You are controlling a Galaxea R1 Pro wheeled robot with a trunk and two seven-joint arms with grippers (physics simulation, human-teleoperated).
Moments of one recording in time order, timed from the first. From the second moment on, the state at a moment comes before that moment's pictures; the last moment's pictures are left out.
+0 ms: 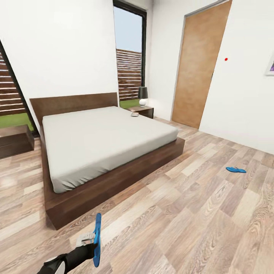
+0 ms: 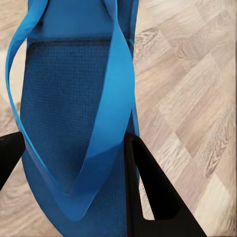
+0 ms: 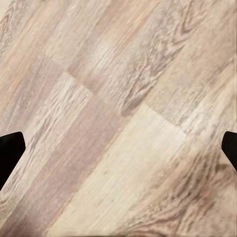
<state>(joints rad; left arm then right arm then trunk) -0.35 0.11 0.06 -0.55 0.25 0.20 -0.56 -0.08 -0.35 -0.16 -0.49 -0.42 0.08 0.59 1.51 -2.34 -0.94</state>
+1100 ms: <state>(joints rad) -0.35 0.11 0.06 -0.55 0.25 0.20 -0.56 -0.08 -0.35 -0.16 -0.49 -0.42 0.08 0.59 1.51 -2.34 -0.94</state>
